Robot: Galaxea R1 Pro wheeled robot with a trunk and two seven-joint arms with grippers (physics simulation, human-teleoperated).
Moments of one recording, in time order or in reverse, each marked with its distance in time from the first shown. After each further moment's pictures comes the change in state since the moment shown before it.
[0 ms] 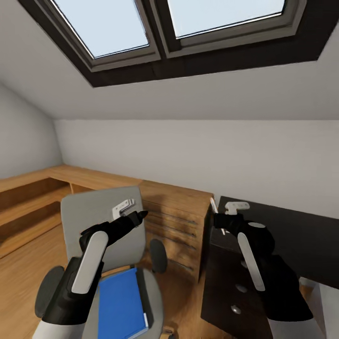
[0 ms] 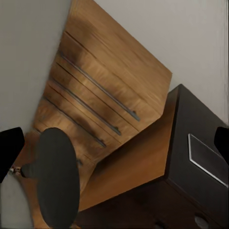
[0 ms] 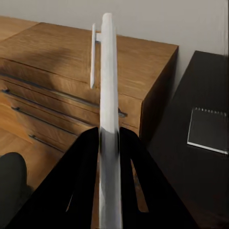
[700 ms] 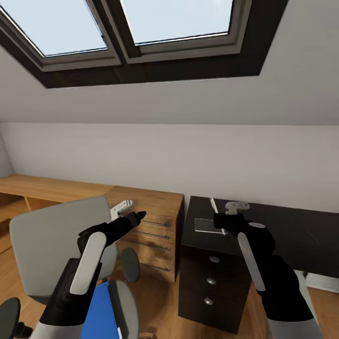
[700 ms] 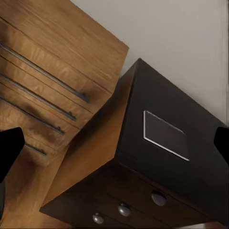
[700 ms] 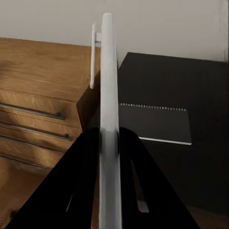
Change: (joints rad) left arm 0.007 0.008 0.011 -0.002 -0.001 0.000 -0.002; right arm 0.000 -0.001 0.000 0.000 0.000 0.000 0.000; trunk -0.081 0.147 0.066
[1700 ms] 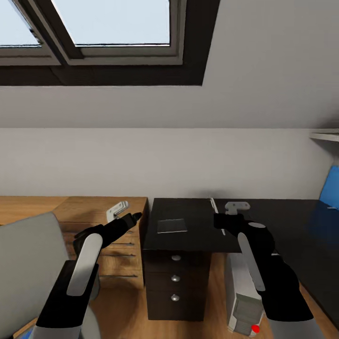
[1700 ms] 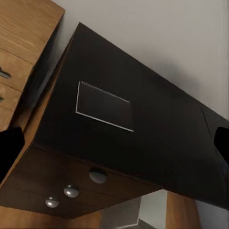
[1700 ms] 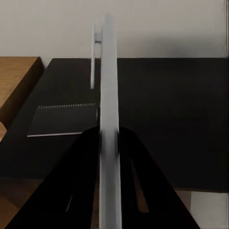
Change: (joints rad) left arm 0.014 0.003 0.038 -0.001 0.000 -0.001 0.001; right arm 0.000 0.000 0.001 0.000 0.000 0.000 -0.001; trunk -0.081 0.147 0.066
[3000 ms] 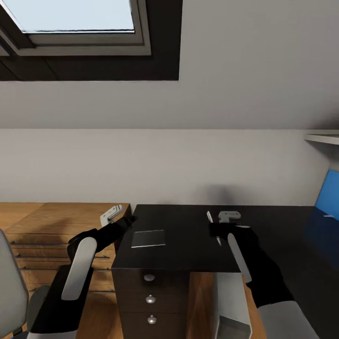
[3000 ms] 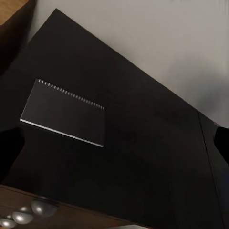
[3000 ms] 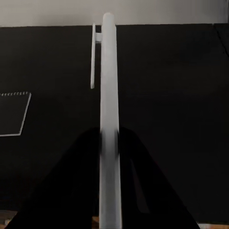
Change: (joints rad) left arm 0.029 0.002 0.058 -0.001 0.000 0.002 0.000; right arm -0.059 0.017 0.002 0.284 0.001 -0.053 -0.003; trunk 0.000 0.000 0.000
